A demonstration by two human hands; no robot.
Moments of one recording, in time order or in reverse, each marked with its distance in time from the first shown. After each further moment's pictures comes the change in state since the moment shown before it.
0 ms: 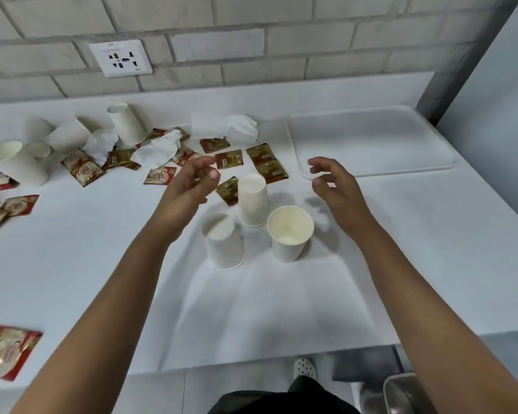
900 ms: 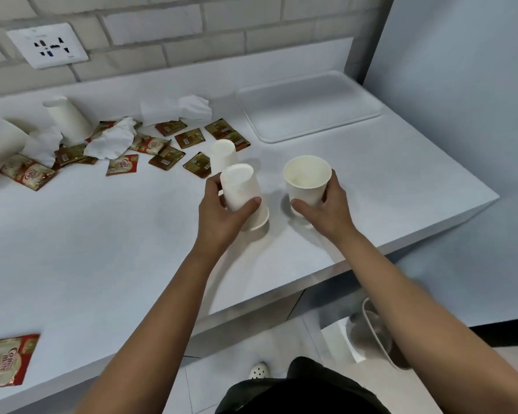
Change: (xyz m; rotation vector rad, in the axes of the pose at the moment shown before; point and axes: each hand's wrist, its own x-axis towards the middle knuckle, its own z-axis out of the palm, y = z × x) left_hand -0.075 -0.039 0.062 0.062 -0.041 0.015; right_hand -0.115 0.030 0.025 -0.103 0.328 0.086
